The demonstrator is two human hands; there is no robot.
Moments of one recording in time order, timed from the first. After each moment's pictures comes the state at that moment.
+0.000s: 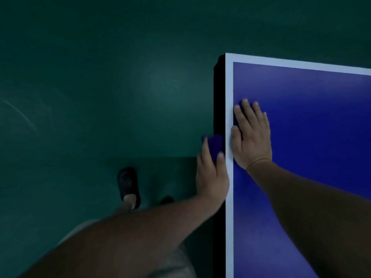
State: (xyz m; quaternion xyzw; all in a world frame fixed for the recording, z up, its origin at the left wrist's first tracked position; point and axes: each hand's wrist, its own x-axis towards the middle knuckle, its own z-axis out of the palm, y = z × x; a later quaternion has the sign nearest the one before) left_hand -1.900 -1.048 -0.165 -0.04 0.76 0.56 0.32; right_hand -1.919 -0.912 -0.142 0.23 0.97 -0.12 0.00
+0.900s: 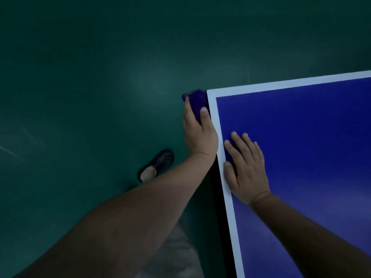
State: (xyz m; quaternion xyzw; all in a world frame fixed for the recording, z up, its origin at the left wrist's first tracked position) left_hand -2.074 -0.950 -0.170 -0.05 0.73 0.62 0.26; right_hand -1.923 -0.912 -0.134 0.23 0.96 -0.14 0.01
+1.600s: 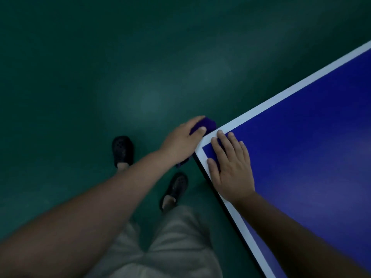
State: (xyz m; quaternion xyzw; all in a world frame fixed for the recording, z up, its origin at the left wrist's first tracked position) left_hand -2.225 -0.901 -0.166 0.33 0.71 0.34 0.53; right_hand -2.034 -0.889 -0.140 0.41 0.90 -0.11 0.01
